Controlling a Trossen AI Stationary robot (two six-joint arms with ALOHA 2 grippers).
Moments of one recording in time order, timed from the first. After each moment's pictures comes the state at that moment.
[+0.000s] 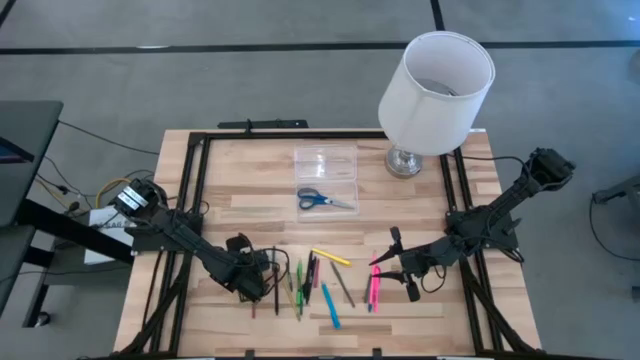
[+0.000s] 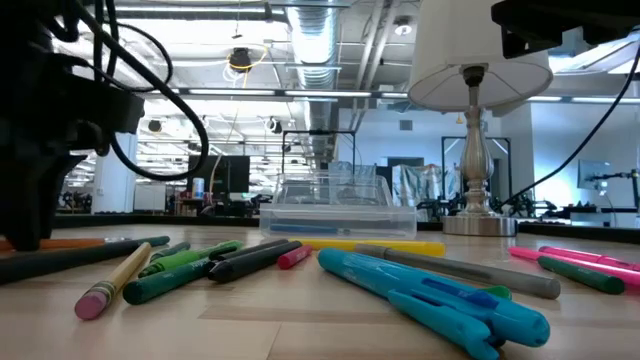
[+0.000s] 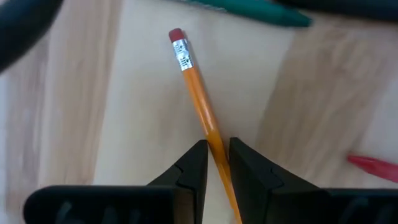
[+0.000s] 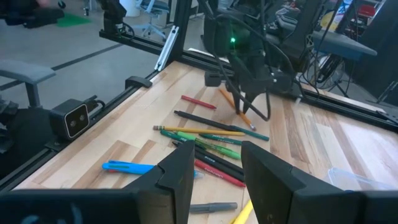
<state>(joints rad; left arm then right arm) -0.58 1.72 0.89 -0.85 -0.21 -0.89 0.63 1.18 0.42 0.51 0.37 -0.16</state>
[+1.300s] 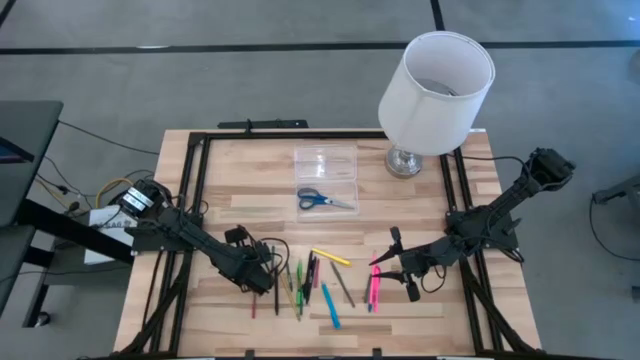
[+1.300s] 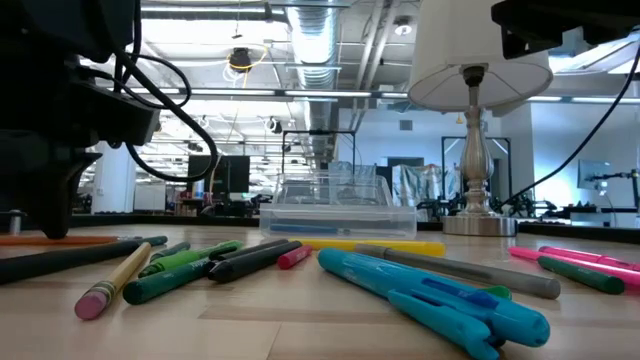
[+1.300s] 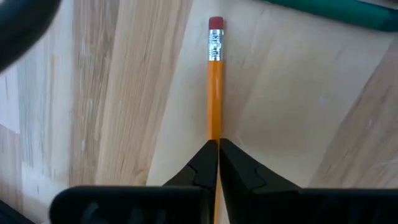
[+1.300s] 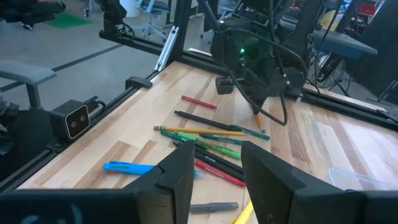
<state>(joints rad) -0.54 1.73 0.94 -0.97 -0.25 -0.87 0.63 1.18 0.42 0.51 0.37 -0.16</state>
